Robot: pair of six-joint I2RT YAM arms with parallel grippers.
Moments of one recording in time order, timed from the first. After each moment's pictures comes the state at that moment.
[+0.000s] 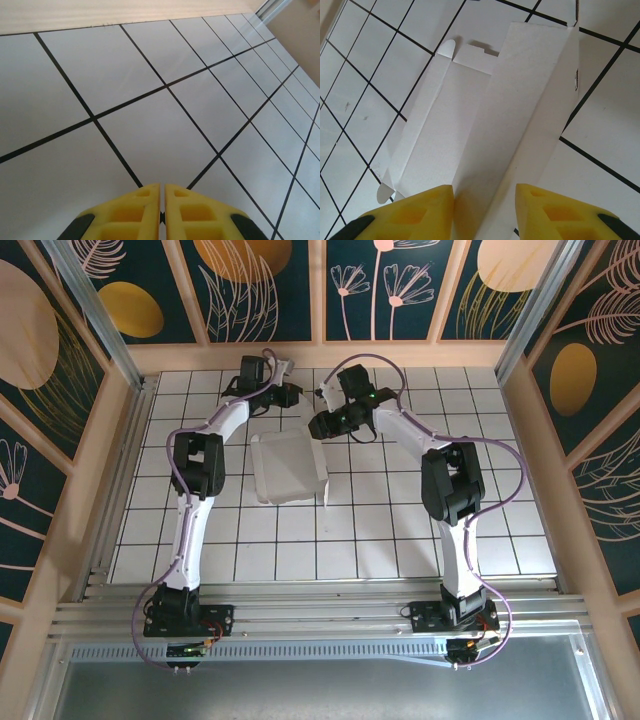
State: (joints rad) left arm -0.22 2.60 2.20 -0.22 0.71 -0.15; right arm 0.50 2.13 1.81 -0.62 -0.48 0.07
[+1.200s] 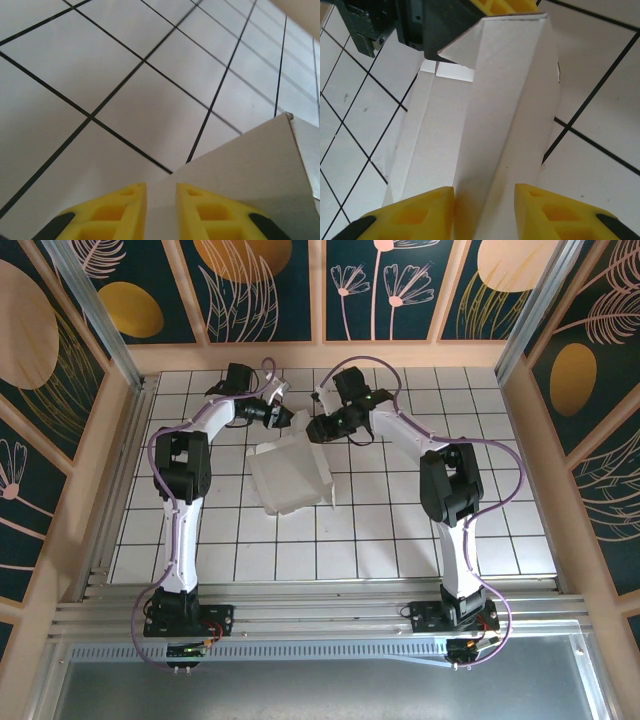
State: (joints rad) left arm -0.18 2.42 1.99 -0.58 0.93 0.43; right arm 0.52 2.13 1.81 -0.66 -0.47 0.07
